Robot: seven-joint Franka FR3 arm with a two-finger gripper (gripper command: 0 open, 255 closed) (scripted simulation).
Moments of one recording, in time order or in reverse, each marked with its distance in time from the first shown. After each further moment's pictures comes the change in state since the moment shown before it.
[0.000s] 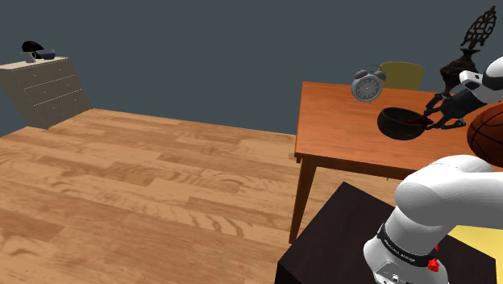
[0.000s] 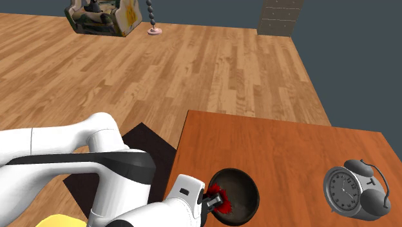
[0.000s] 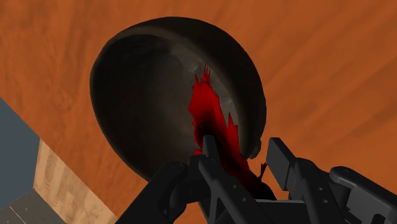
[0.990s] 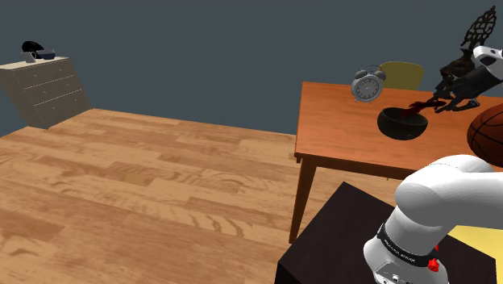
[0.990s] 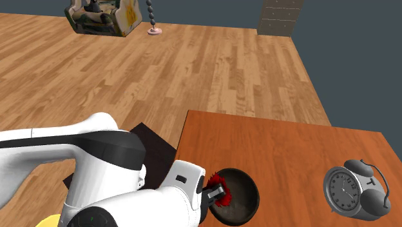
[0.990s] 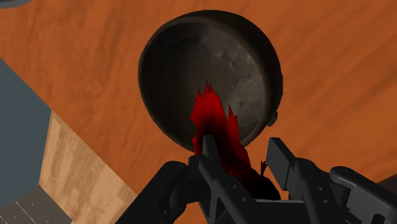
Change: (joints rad) arm 0.009 -0.004 0.128 0.128 0.077 -0.150 0.039
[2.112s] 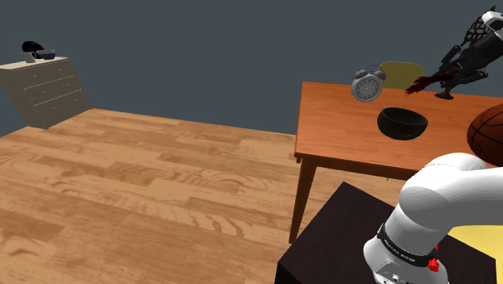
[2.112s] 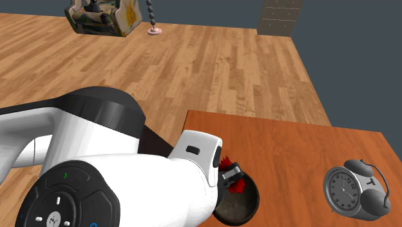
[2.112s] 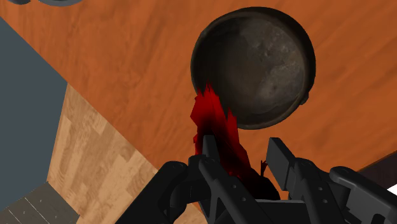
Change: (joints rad) arm 0.097 0.087 0.086 0.224 0.089 -0.133 0.054
